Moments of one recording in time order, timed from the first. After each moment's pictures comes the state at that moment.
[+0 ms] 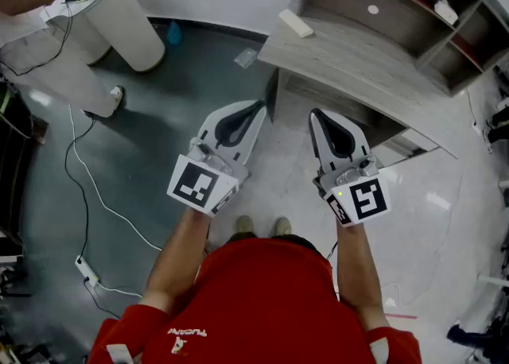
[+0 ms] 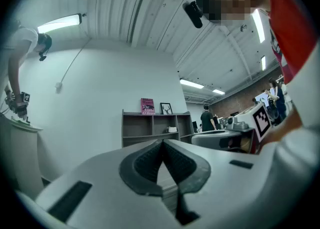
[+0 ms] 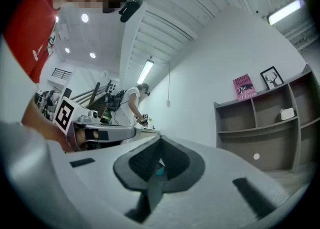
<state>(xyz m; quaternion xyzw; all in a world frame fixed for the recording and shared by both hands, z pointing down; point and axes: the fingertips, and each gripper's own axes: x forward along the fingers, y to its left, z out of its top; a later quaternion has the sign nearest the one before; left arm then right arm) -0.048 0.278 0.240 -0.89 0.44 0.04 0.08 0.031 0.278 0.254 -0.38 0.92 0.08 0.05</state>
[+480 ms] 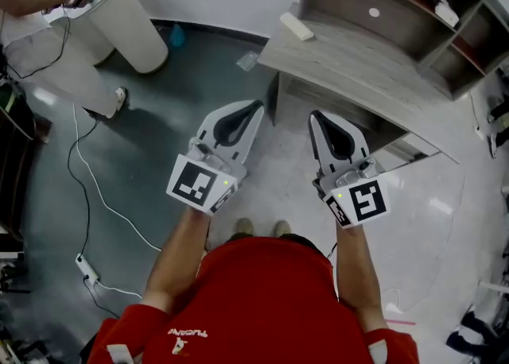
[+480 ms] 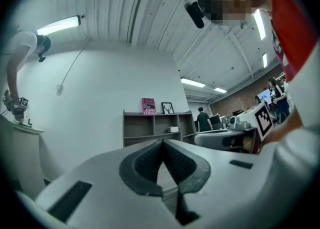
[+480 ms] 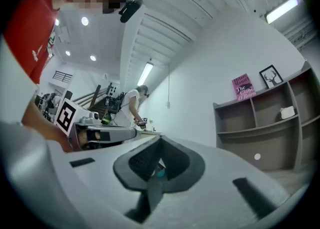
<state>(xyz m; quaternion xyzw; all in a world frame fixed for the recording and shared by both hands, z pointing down) -0.036 0.272 0.240 -0.89 0.45 0.04 0.09 0.047 0.275 0.253 -0.38 0.92 0.08 0.06</state>
